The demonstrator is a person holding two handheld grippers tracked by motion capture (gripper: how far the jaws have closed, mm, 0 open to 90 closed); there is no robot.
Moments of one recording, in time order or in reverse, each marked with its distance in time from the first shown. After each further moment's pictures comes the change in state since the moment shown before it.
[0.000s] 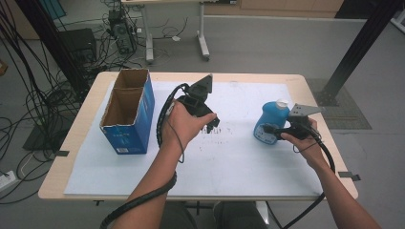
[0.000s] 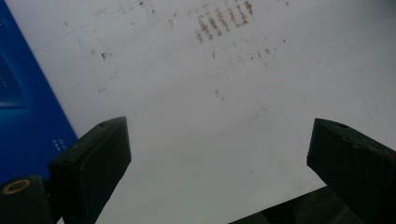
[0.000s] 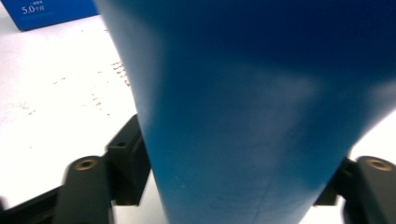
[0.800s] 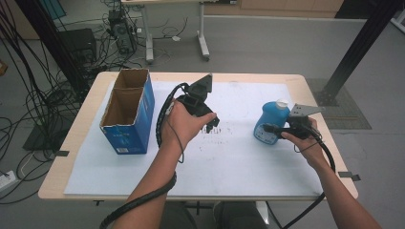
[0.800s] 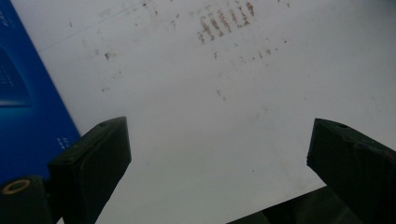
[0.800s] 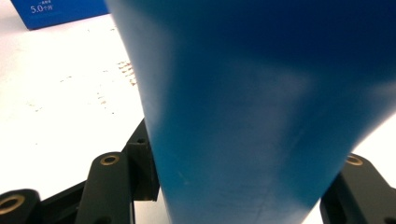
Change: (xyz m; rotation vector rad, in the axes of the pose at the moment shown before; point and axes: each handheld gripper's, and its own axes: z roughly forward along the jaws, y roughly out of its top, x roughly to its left) left arm 0.000 -0.001 -0.003 -0.005 0.008 -0.001; right arm -0.001 0.000 0.000 -0.003 0.020 -0.006
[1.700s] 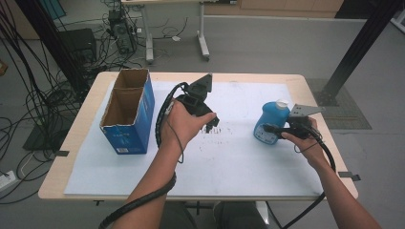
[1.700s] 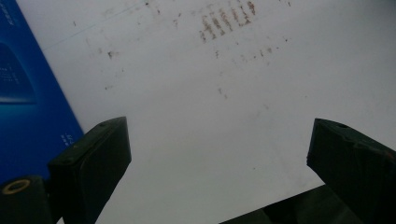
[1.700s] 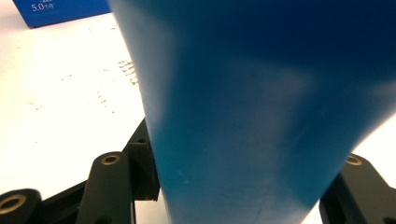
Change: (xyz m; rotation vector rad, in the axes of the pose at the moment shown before) left arm 0.000 -0.002 -0.003 0.003 0.008 0.001; right arm 0.000 0.000 0.000 -0.002 0.002 -0.011
